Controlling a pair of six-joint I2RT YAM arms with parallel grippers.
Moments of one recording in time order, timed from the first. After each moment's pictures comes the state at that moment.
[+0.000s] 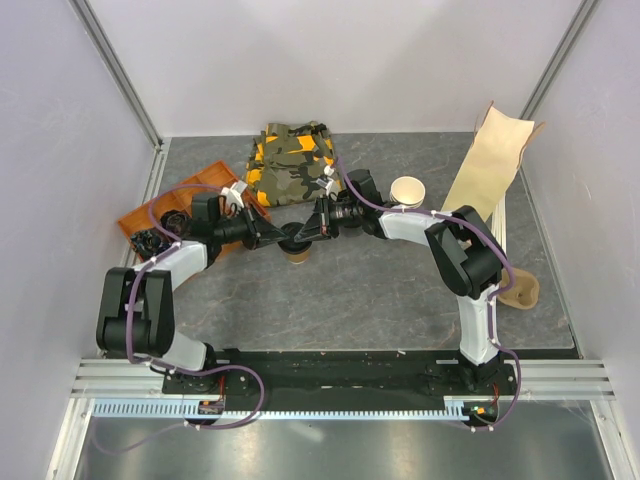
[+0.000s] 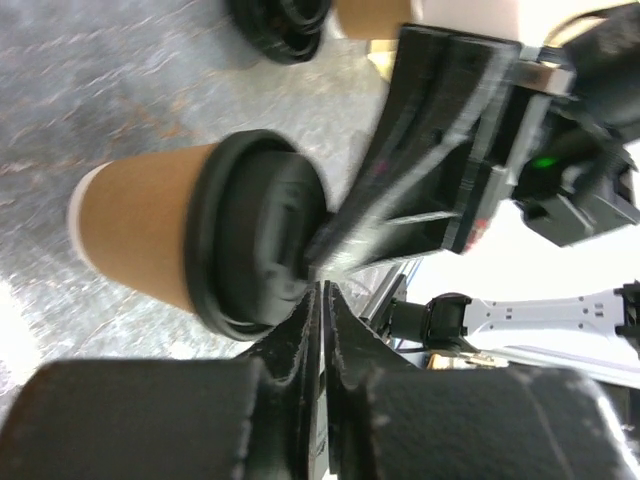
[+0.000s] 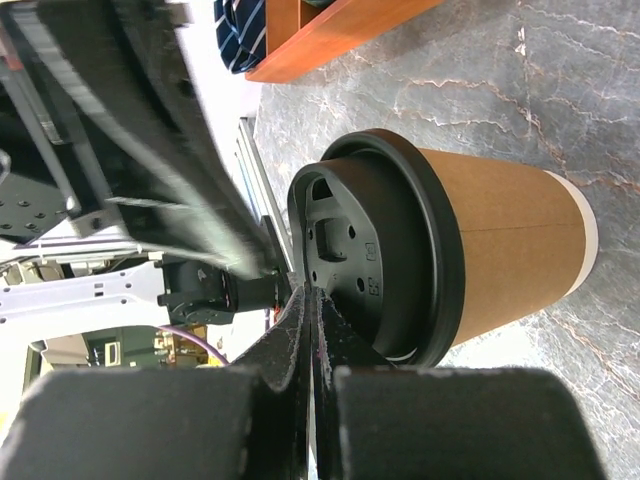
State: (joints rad) left arm -0.08 1.50 0.71 0.19 0.89 -0.76; right arm 0.58 2.05 1.30 0.23 -0.88 0.84
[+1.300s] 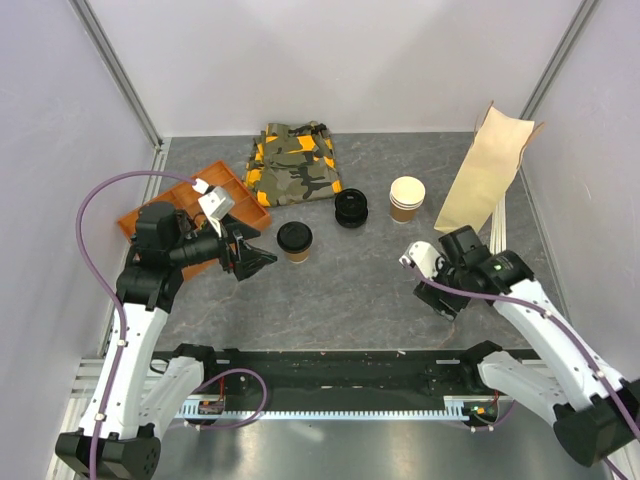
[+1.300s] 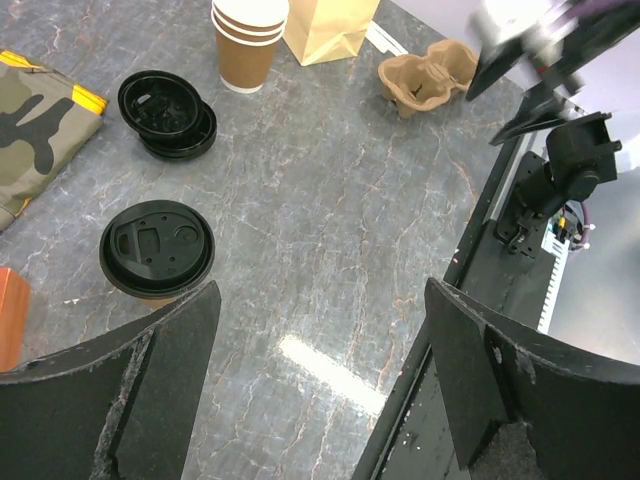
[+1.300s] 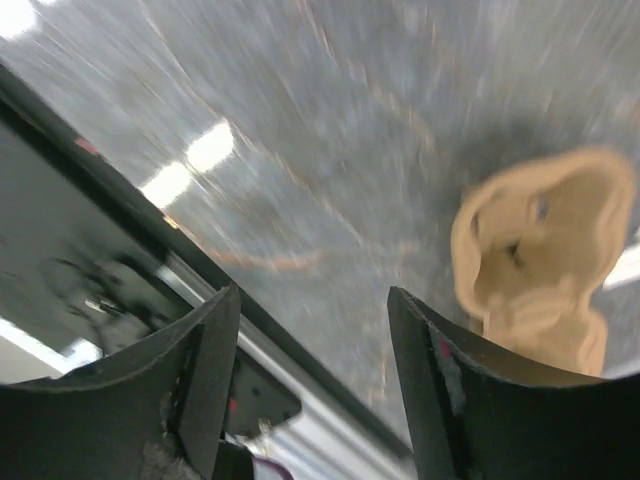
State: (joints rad) left arm -0.11 0.79 0.92 -0.51 0.93 0.07; right arm 0.44 0.91 0.90 -1.13 -0.14 -0.51
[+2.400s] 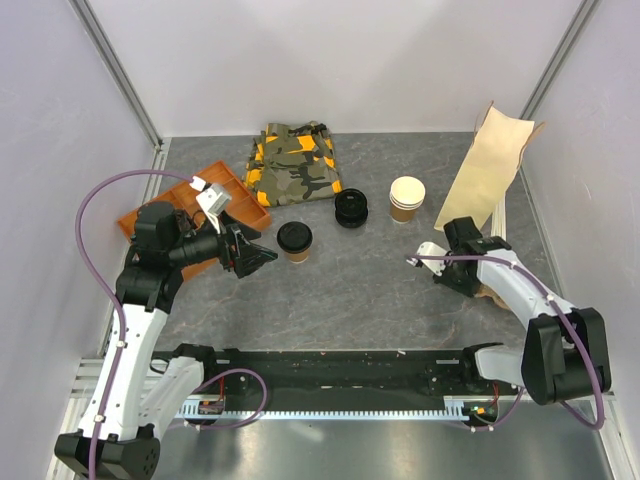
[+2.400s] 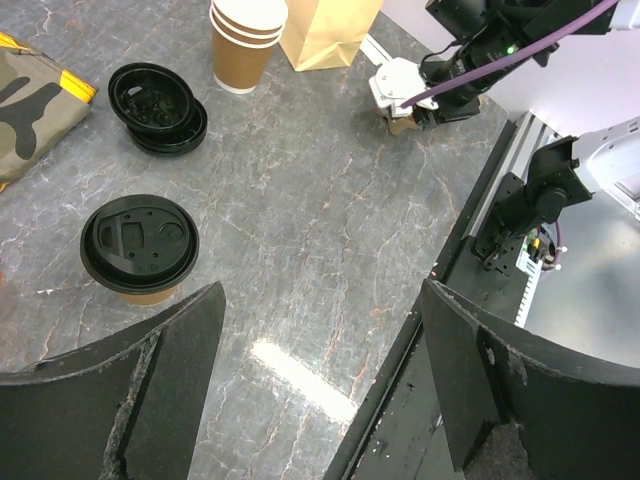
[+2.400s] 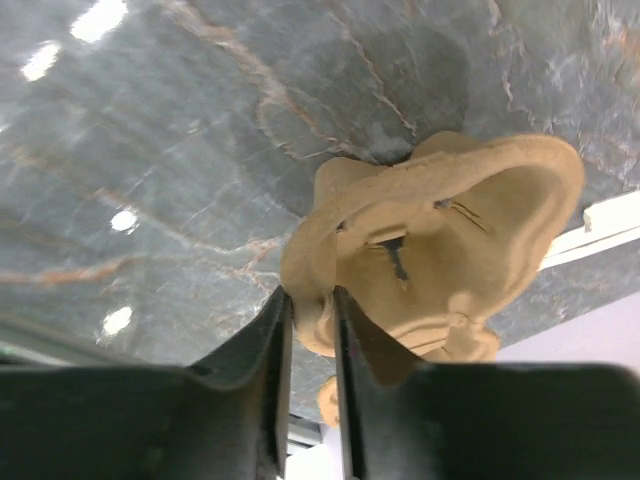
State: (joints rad) left arm -0.11 0.79 0.92 -0.50 0.91 -0.04; right arm 0.17 1.26 0.72 -0.83 0.12 -0.87
